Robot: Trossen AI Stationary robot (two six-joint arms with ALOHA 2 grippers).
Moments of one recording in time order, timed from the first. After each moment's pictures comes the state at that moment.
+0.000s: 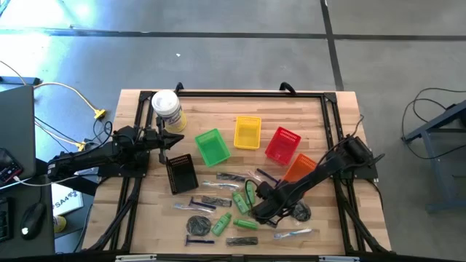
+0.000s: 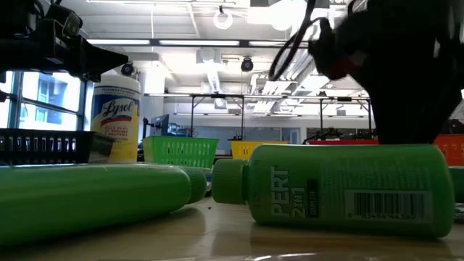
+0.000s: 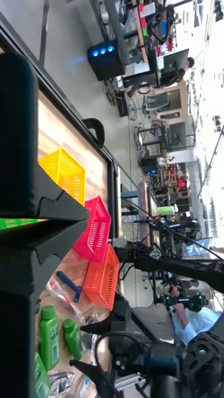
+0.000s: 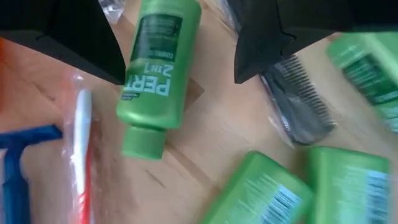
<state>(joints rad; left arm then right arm) 0.27 0.06 0.02 0.16 0.08 0.07 0.53 1.94 1.34 -0.88 0.11 1.33</state>
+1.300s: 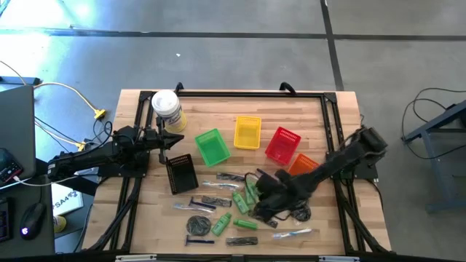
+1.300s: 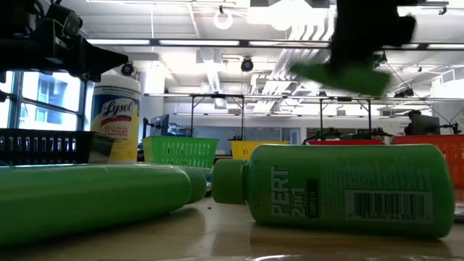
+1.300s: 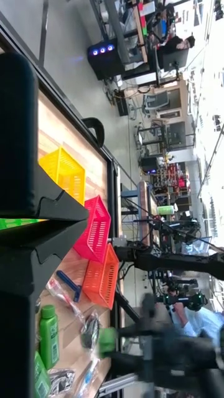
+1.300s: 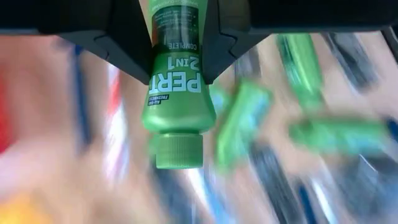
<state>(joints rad) 0.27 0.06 0.02 0.16 0.09 0.07 0.54 1.73 1.34 -0.82 0.41 1.11</state>
